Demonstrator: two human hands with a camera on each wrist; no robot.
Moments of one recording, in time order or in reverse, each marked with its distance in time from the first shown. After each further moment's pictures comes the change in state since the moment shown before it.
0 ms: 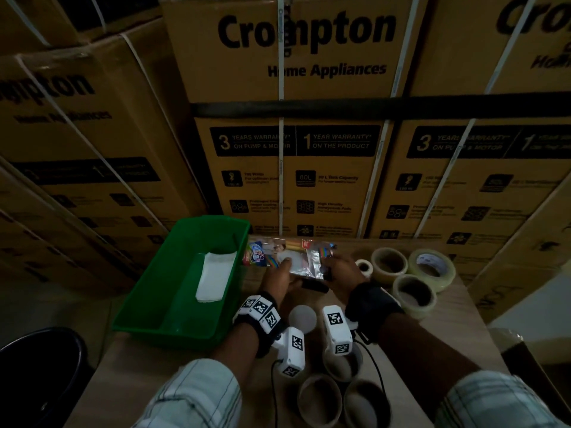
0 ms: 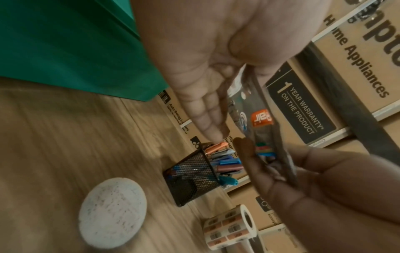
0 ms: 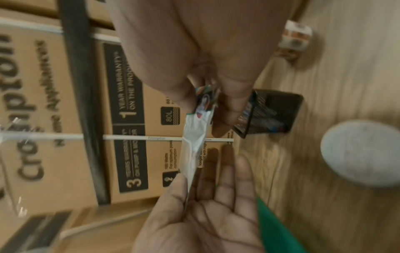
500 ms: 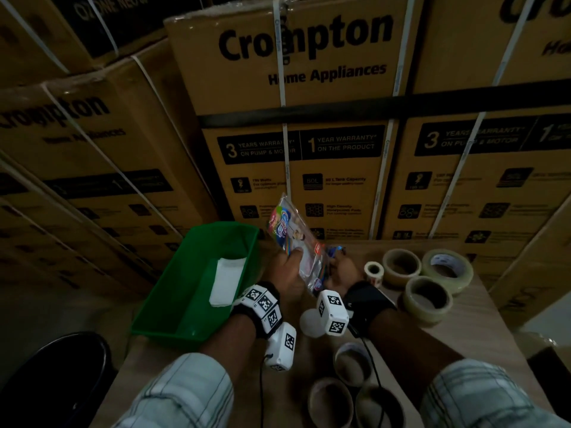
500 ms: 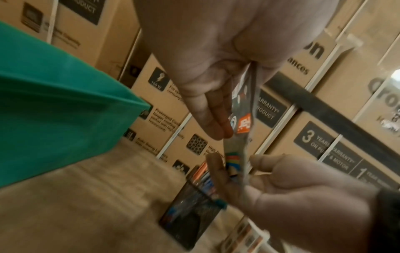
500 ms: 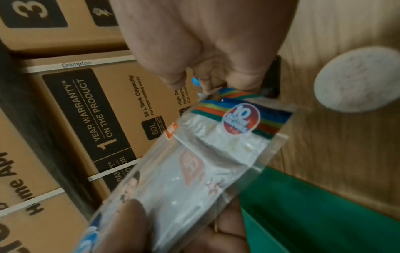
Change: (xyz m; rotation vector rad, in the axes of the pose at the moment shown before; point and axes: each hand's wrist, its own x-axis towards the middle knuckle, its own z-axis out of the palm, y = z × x) left_hand -0.022 0.036 0.001 0.430 0.040 0.289; right_hand 0.012 0.002 0.015 0.455 -0.153 0.261
